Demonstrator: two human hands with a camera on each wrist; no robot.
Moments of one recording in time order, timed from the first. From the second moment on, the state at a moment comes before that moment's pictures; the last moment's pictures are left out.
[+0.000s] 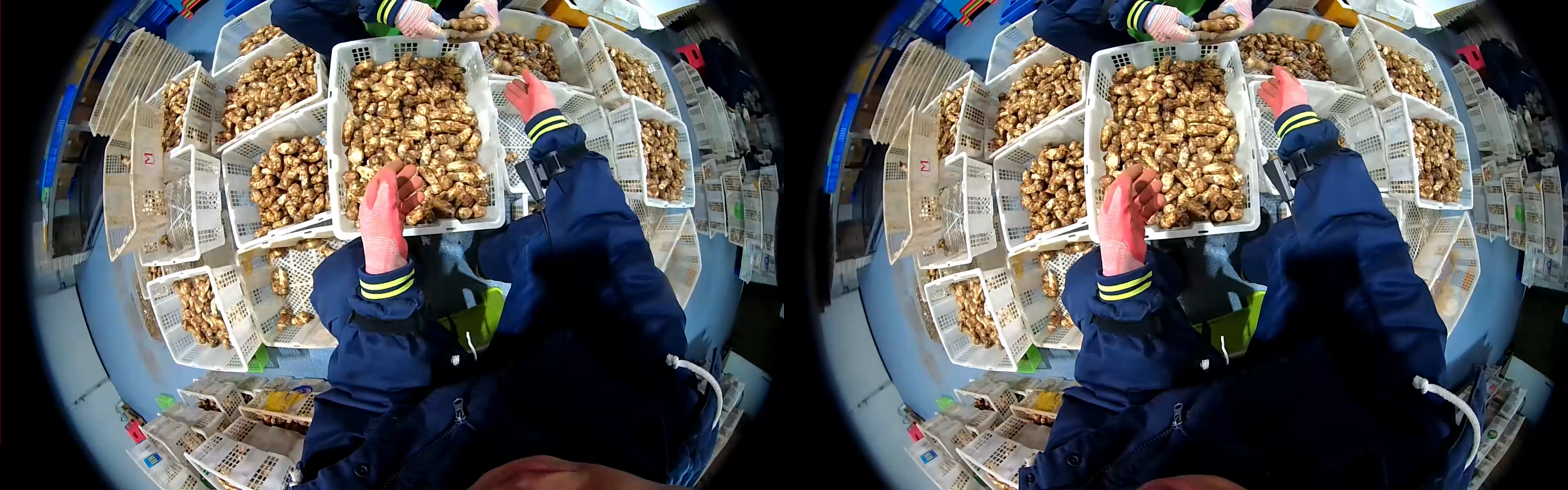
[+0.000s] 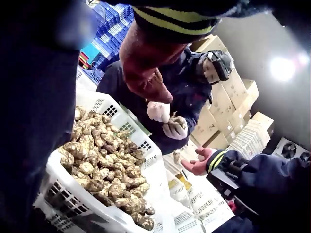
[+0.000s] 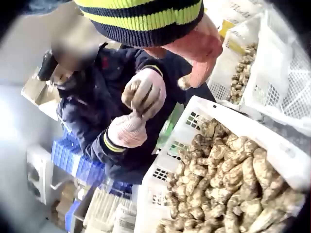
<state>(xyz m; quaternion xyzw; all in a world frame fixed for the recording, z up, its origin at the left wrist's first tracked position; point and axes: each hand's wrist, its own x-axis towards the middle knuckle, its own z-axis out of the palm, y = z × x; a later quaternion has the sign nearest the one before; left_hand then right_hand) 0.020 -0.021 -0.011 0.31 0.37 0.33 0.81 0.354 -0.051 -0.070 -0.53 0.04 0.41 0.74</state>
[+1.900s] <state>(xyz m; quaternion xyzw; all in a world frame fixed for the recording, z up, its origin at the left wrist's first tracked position) 0.016 -0.019 -0.011 0.32 0.35 0.34 0.81 0.221 -0.077 -0.063 -0.74 -0.60 0.27 -0.14</state>
